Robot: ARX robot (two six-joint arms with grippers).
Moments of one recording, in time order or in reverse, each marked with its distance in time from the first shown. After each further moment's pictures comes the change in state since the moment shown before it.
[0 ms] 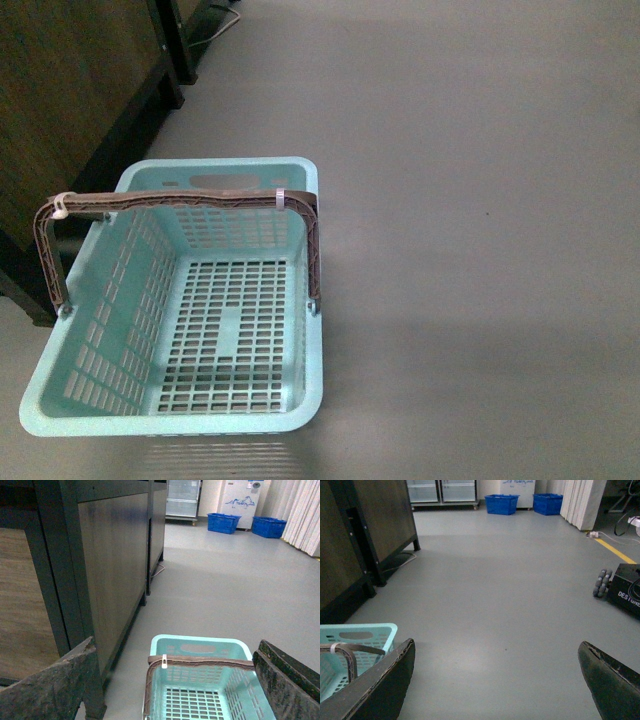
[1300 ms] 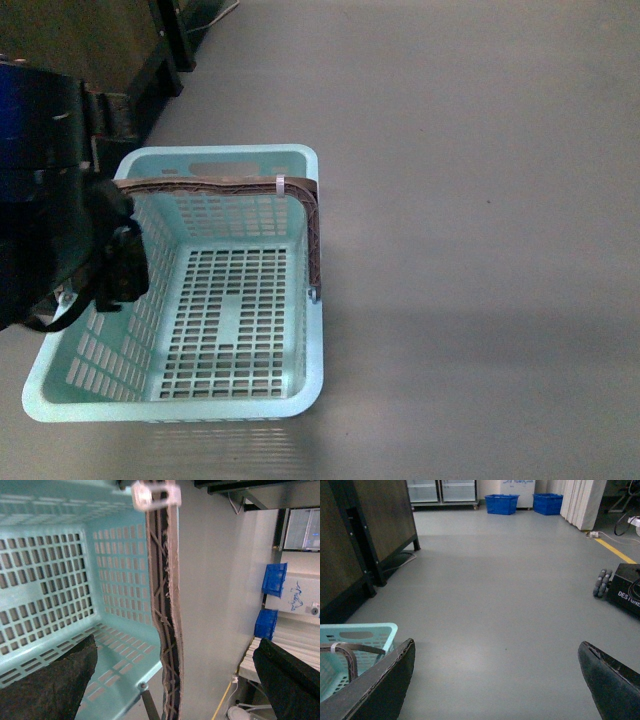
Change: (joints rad) left arm -0.309 2.116 0.699 0.851 -0.362 -1.658; right arm 0.000 0.000 0.000 0.000 0.000 0.000
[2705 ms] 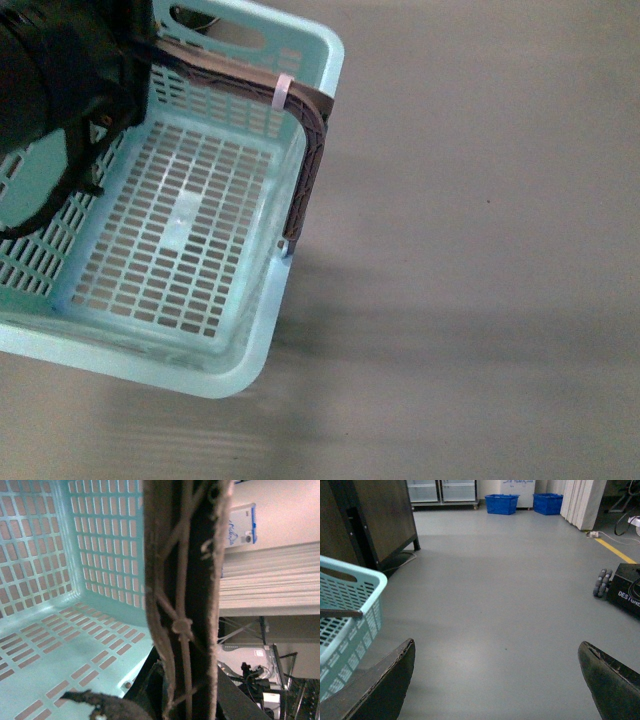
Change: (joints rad) left arm -0.091 -0.378 -0.057 0.031 0.075 0.334; right arm 0.000 0.000 0.000 0.000 0.000 0.000
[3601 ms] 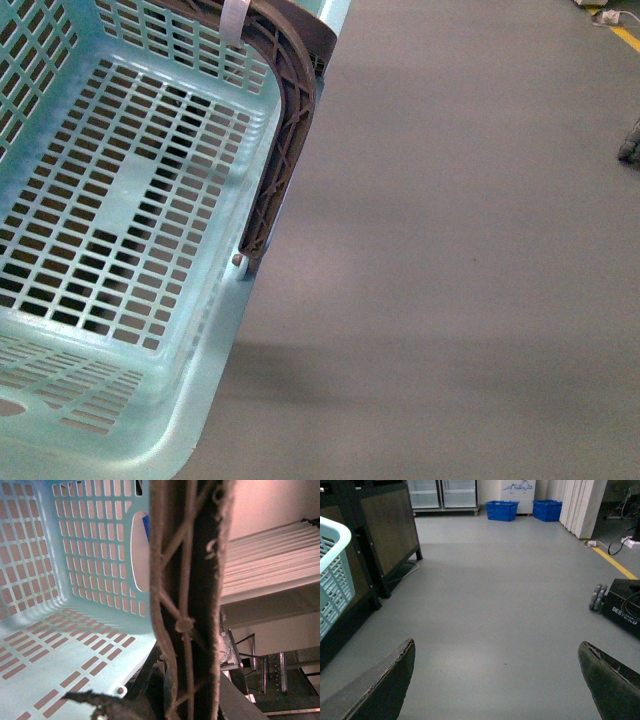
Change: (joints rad) left arm -0.113 -0.487 -0.180 -0.106 -0.088 0.136; right arm 0.000 0.000 0.000 0.000 0.000 0.000
